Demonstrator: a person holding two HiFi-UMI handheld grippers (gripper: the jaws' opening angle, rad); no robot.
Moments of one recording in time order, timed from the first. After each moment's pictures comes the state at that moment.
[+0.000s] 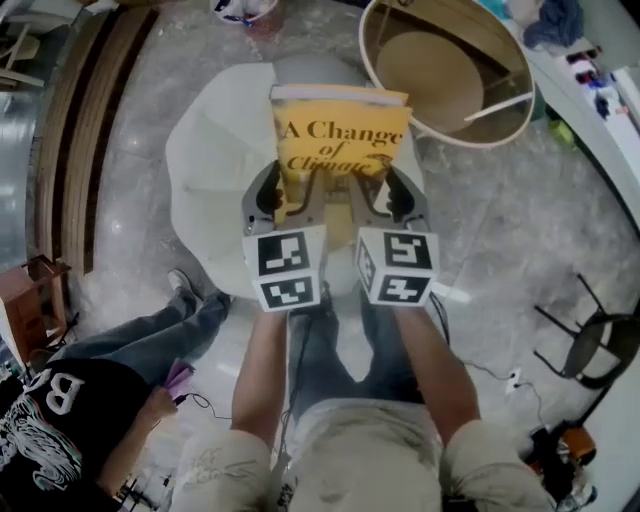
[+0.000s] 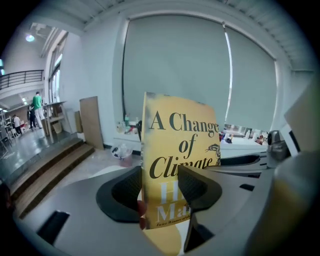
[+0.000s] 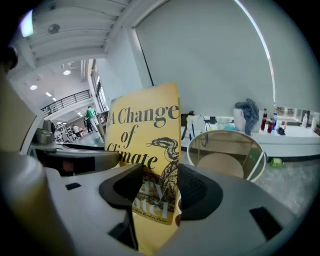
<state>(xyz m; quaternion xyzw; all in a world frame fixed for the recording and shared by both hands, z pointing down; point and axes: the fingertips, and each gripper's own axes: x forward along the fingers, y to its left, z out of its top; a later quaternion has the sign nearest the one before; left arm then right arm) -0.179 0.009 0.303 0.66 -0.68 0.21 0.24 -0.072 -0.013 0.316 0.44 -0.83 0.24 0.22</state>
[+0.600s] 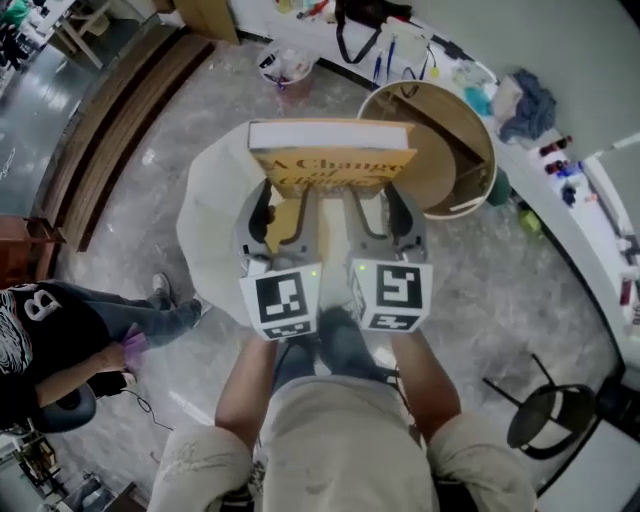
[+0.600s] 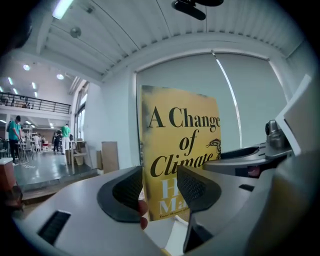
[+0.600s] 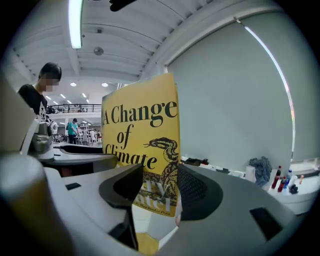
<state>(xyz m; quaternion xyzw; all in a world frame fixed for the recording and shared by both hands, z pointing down) -0.121 0.025 0.063 0.60 -0.79 0.10 0.06 -0.026 -0.027 0.070 0.37 -0.92 0.07 0.11</state>
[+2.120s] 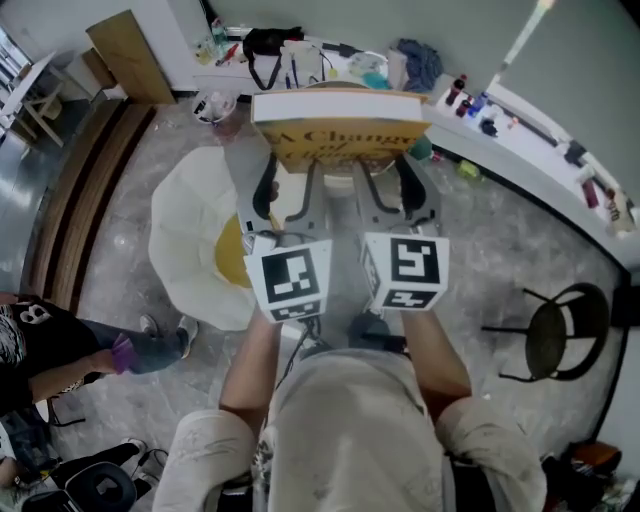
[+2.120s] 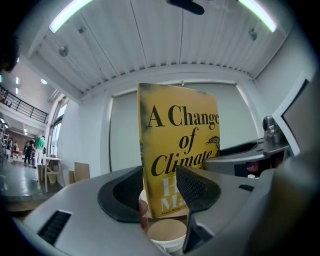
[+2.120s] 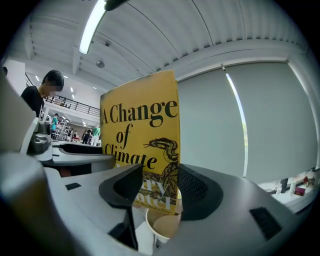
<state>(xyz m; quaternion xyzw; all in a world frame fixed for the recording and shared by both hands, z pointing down) 0.116 0.135 -0.073 0.70 -0.71 0.04 -0.05 0.224 0.108 -0.069 0.50 -0.86 -0.03 0.05</state>
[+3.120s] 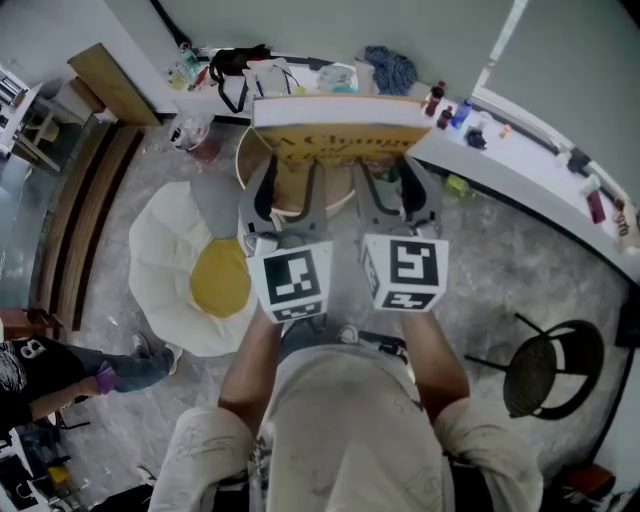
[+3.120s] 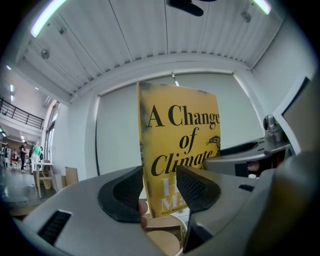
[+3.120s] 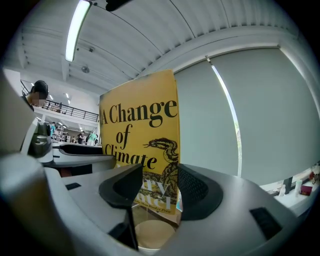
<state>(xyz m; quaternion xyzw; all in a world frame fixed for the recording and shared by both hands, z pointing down) 0.307 -0.063 -0.071 0.70 -0.71 0.06 -0.07 0.416 -0.089 -0.061 0.50 -0.86 -0.01 0.03</state>
